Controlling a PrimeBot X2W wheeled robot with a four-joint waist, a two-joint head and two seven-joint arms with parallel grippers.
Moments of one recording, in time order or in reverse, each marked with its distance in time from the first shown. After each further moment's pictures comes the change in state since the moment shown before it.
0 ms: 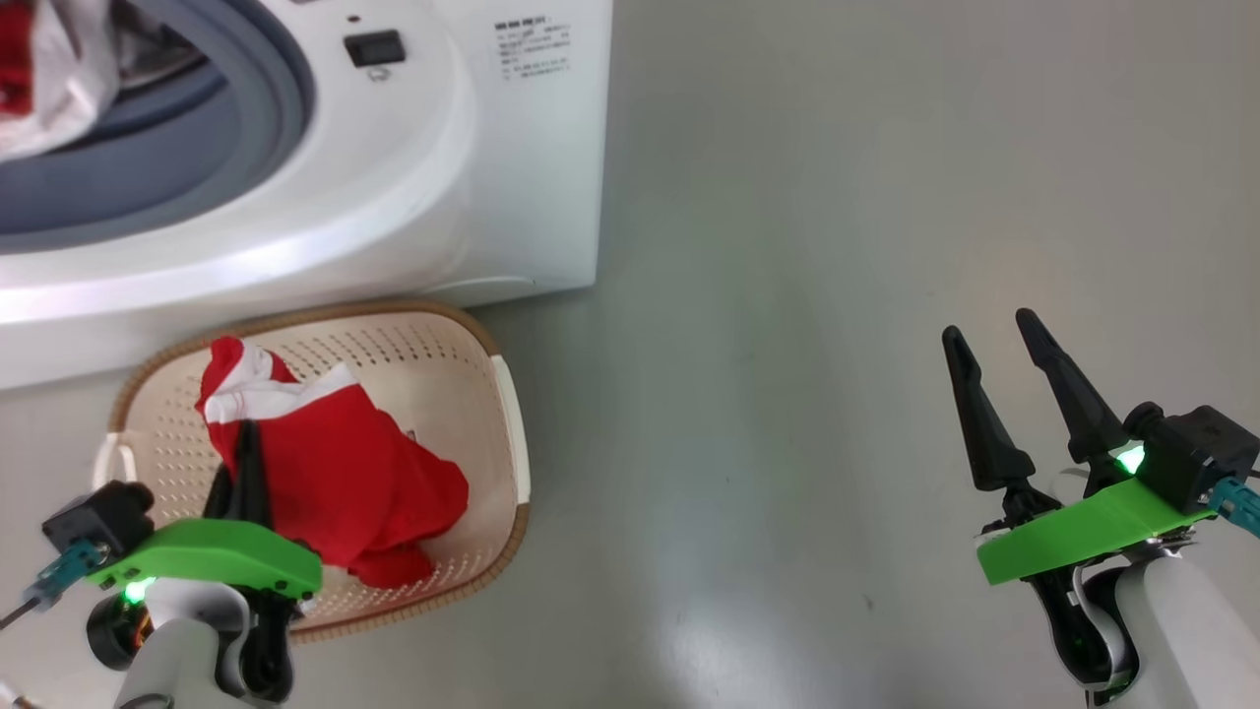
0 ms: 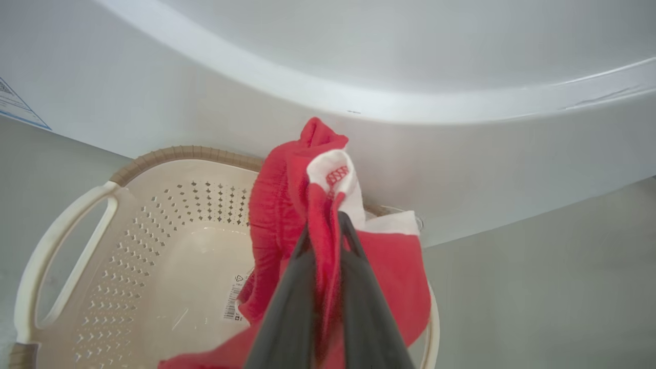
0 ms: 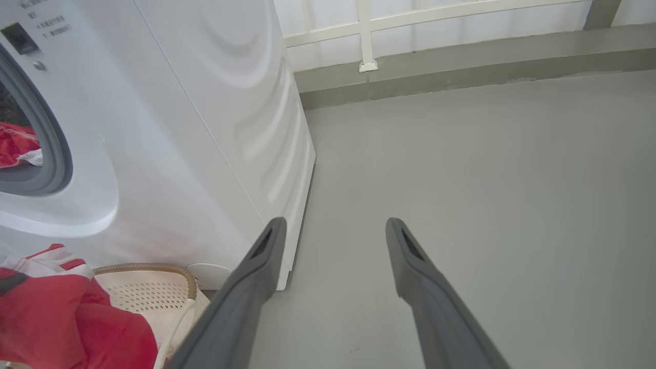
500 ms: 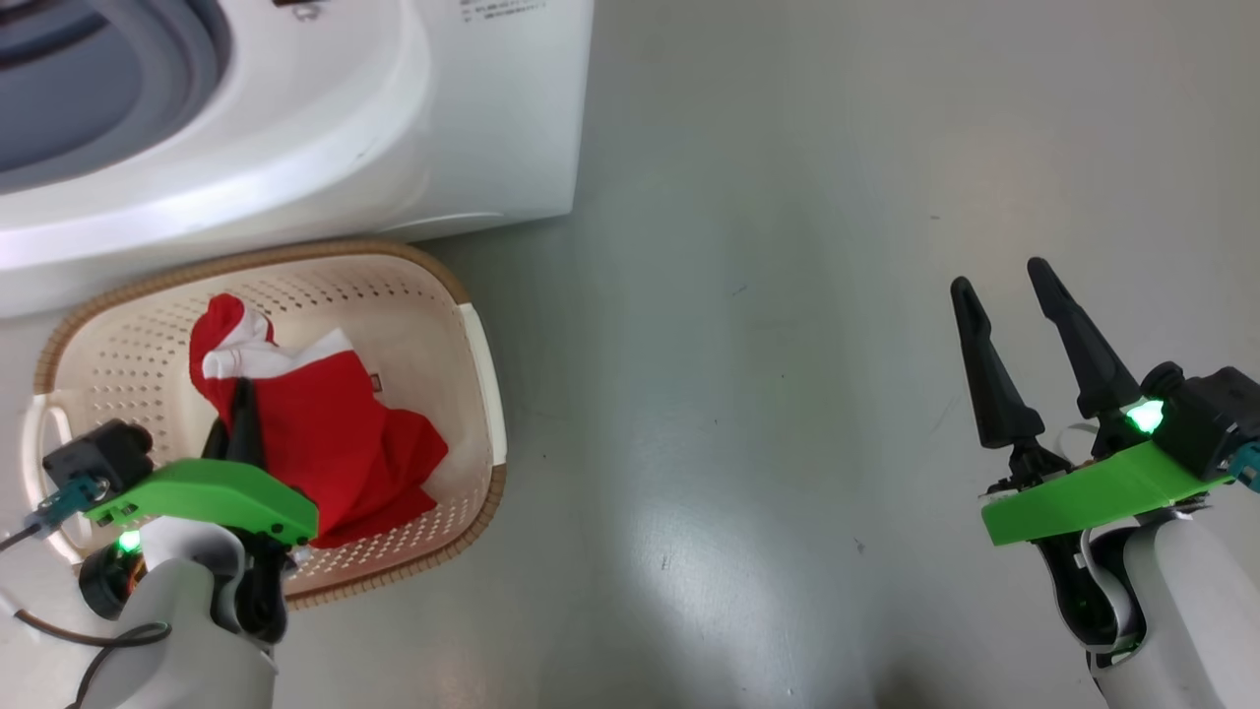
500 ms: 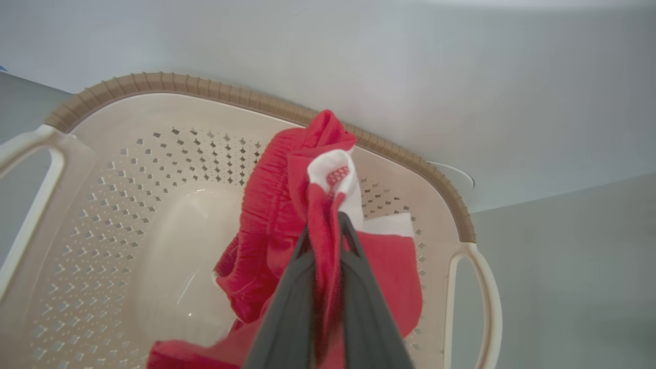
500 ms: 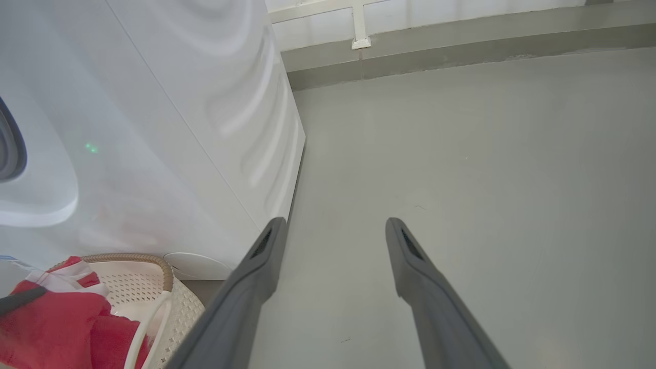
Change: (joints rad) left arm -0.167 0.009 -0.018 0.200 0.025 0.000 0.000; right arm -0.055 -0.002 -0.008 -0.030 0.000 0.000 0.000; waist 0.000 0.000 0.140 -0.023
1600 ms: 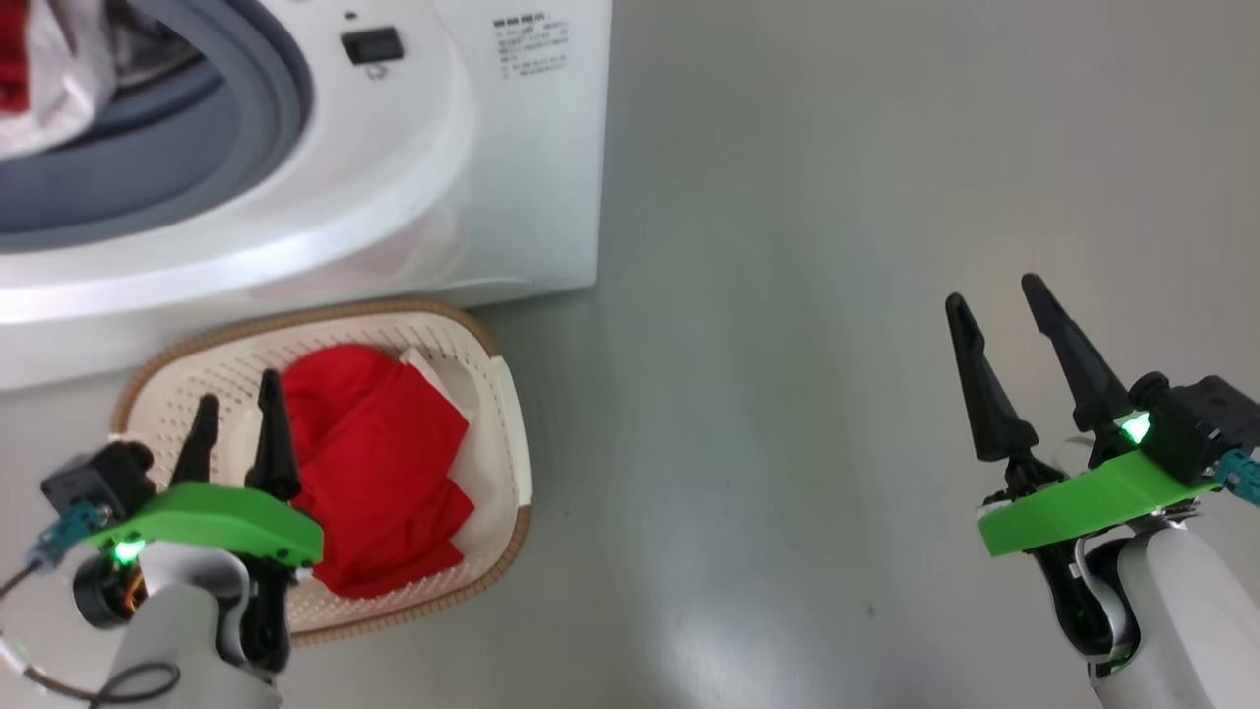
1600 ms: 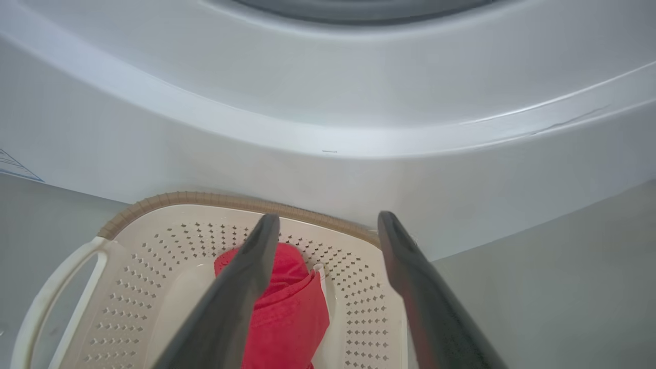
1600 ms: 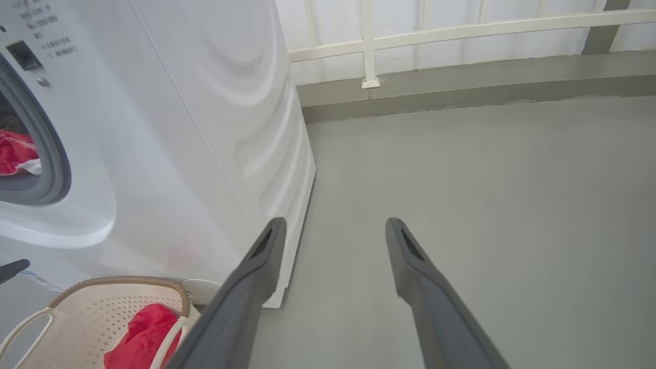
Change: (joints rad) left arm 0.103 -0.017 0.040 -0.187 0.079 0.000 0.000; right arm 0.004 -0.003 0.007 0.032 -0.017 0.000 0.000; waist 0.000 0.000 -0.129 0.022
